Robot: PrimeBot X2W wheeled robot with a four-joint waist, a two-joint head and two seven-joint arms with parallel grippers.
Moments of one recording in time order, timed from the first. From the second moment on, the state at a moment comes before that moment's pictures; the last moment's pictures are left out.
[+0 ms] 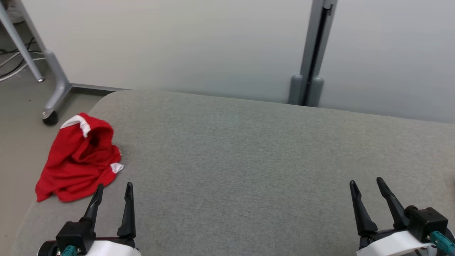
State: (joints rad) left arm 0.04 0.07 -0.02 0.19 -0.19 -0.04 -0.26; right arm 0.00 -0.17 0.16 0.20 0.32 0.13 -0.26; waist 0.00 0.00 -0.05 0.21
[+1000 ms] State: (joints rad) left arm -0.12 0.15 0.02 0.17 -0.30 -0.06 -0.04; right arm -0.04 -0.16 0.21 0.13 0.30 0.13 -0.26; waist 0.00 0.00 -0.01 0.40
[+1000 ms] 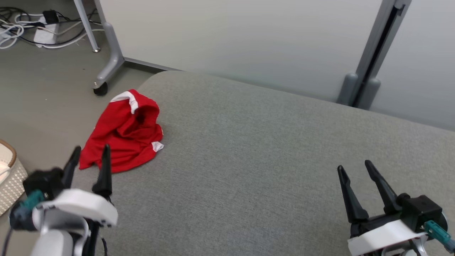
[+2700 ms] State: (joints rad) left arm -0.84 0.49 -0.12 0.86 -0.50 -0.13 0.47; right arm -0.20 -0.15 0.26 0.16 0.31 0.13 -0.26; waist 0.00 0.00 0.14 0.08
